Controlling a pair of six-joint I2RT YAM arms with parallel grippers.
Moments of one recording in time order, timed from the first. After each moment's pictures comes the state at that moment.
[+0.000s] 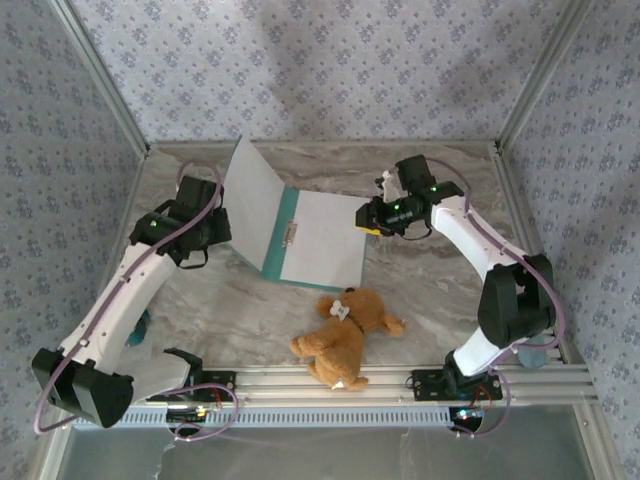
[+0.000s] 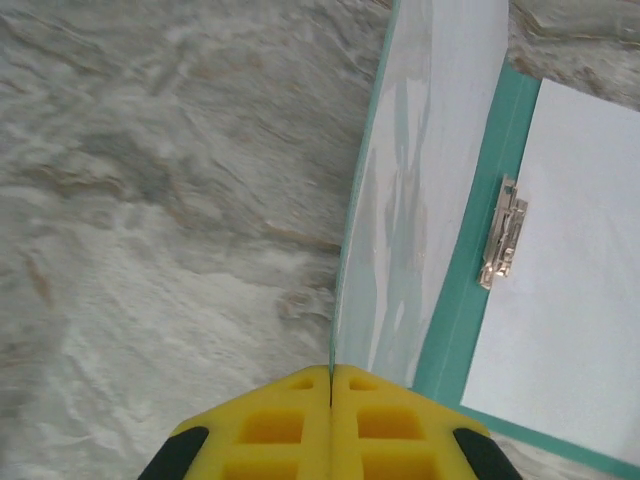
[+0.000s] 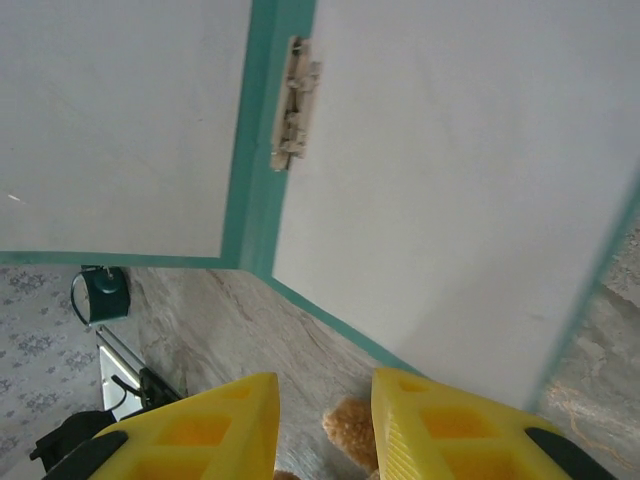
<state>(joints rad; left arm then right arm) -0.39 1.16 1.22 -0.99 -0.29 -0.49 0.32 1.60 1.29 -0.73 -0.62 0.46</state>
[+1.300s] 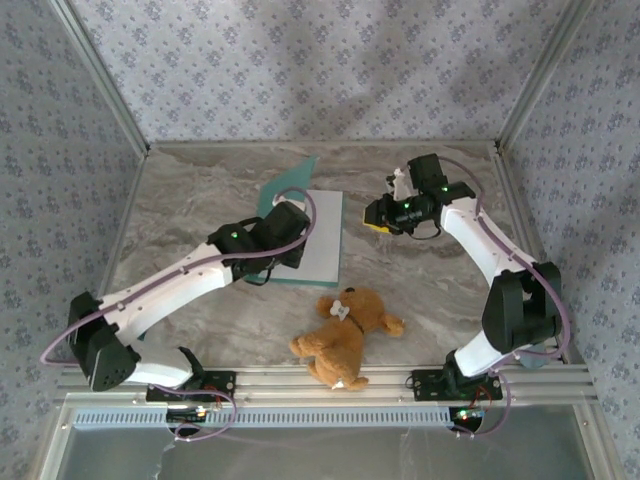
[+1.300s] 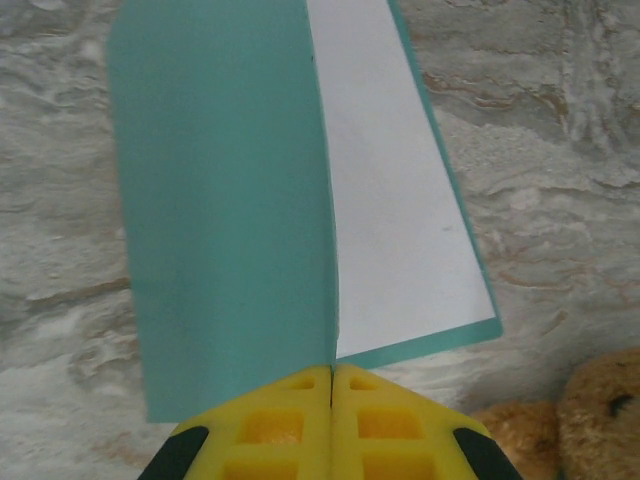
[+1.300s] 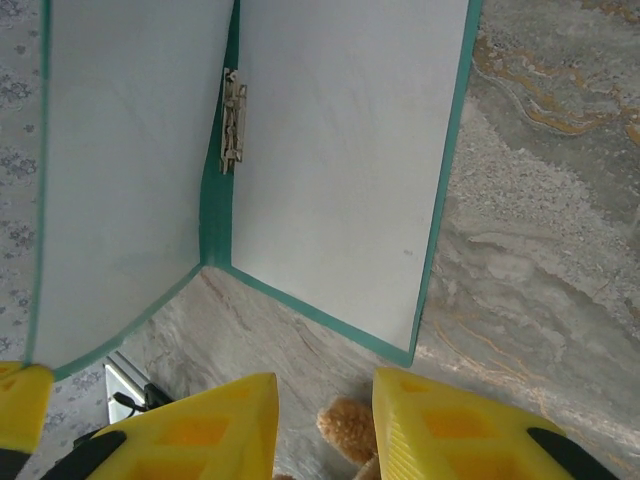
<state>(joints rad) -0.90 1.38 1.23 -0.80 -0.36 -0.44 0.26 1.55 1.27 -0.74 -0.62 0.46</state>
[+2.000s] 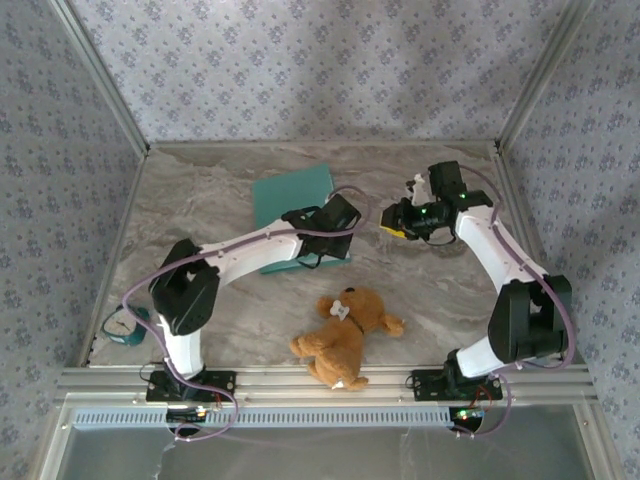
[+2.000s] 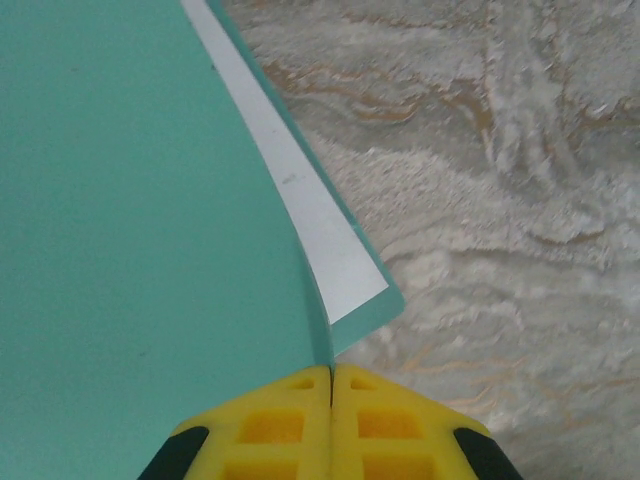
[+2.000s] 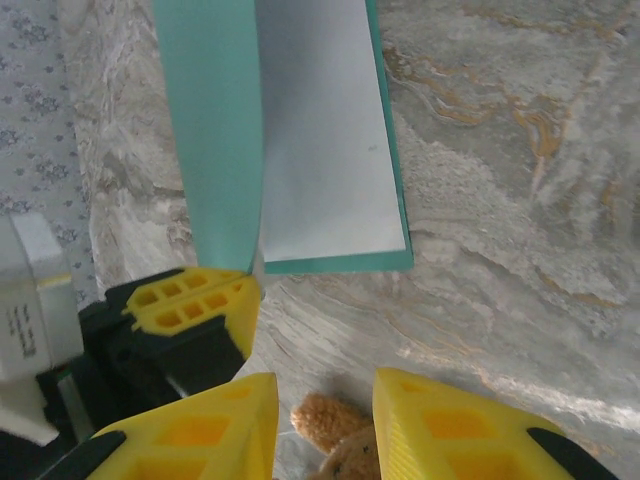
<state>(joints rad) -0.91 1.88 1.47 -0.61 -0.20 -0.45 0.16 1.48 1.18 -0.75 -0.62 0.46</state>
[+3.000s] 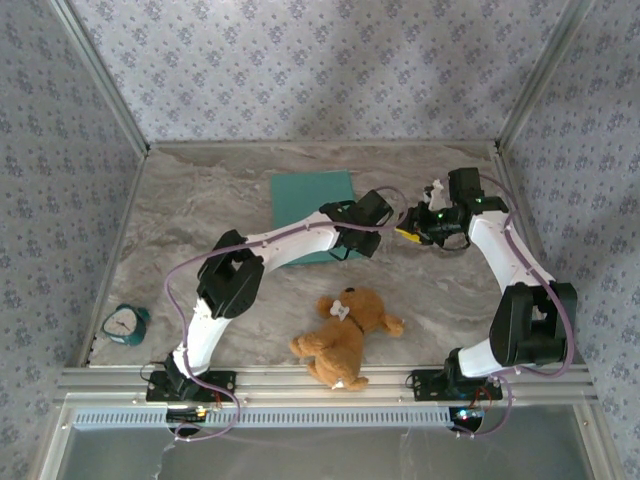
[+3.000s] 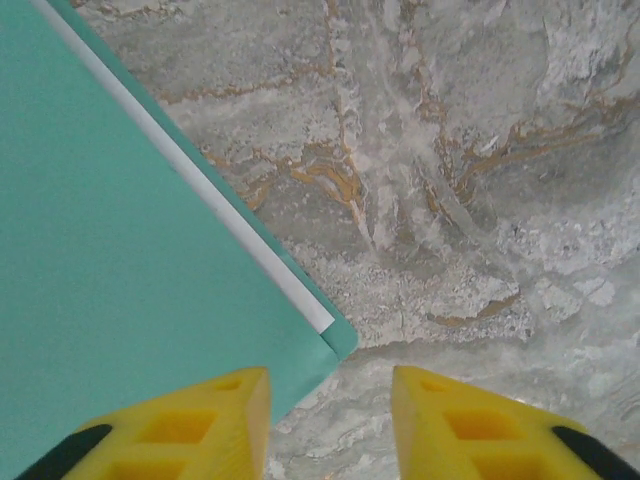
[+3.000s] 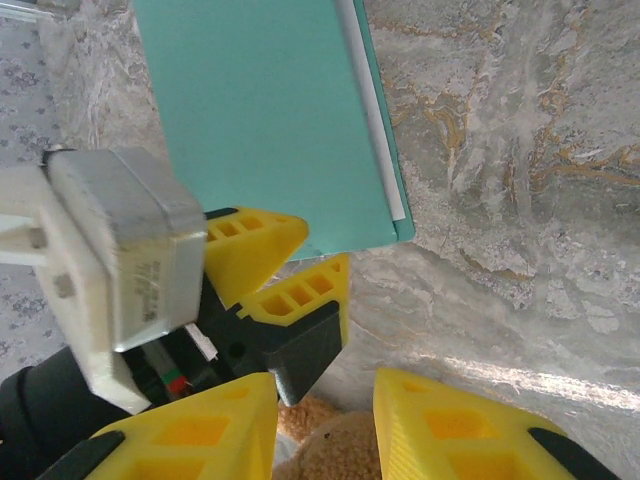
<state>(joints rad) -0.95 2.16 1.83 -0.70 -0.15 -0.30 0.04 1.45 1.13 -0.78 -0.65 0.43</state>
